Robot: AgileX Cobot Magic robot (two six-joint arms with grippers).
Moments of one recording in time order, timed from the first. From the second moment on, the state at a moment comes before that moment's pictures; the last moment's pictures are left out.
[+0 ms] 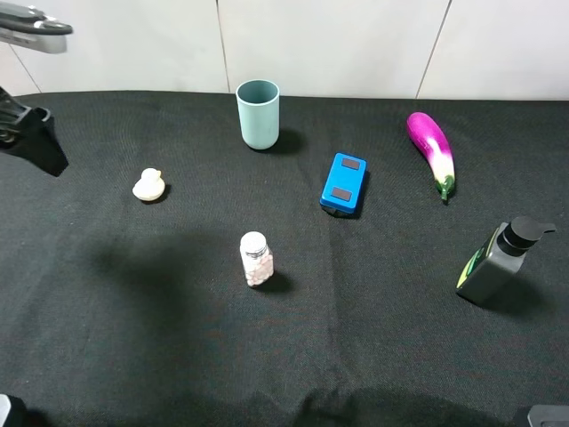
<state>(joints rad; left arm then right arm) -0.07 1.41 -0.97 -0.07 0.92 0.28 0.03 -0.01 -0.50 0.00 1.02 -0.03</state>
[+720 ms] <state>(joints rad) -0.18 1.66 -1.00 -0.07 0.67 0.39 0.03 -0.01 -0.50 0.00 1.02 -0.03</state>
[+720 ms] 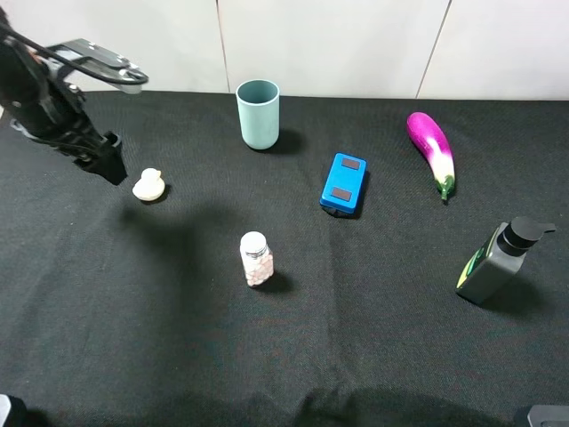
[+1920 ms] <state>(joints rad) -0.23 2.01 -1.08 -0.13 0.44 0.49 0.03 -0.01 -0.50 0.00 1.02 -0.03</state>
